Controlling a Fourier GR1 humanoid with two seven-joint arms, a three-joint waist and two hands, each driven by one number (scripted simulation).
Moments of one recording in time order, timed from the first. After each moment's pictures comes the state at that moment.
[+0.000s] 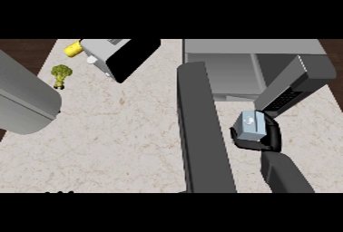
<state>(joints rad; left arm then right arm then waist) 0.79 0.22 -0.43 -2.01 0.26 0.11 -0.73 -0.49 -0.13 -0.24 -0.36 -0.05 -0.11 -1.09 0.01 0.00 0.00</state>
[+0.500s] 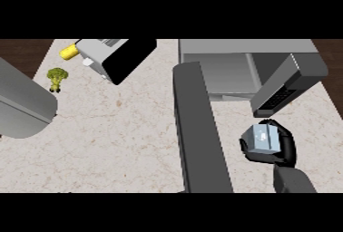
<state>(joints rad) 0.80 0.24 -0.46 -2.07 0.26 0.13 -0.69 -0.24 -0.15 -0.13 -0.78 -0.04 -0.08 -0.94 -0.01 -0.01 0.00</state>
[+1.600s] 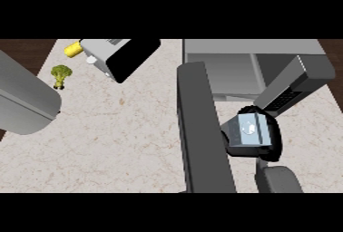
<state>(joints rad) 0.85 0.27 -0.43 -2.02 0.32 0.13 -0.78 -0.15 -0.02 0.02 -1.29 -0.05 -0.10 -0.57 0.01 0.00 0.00</state>
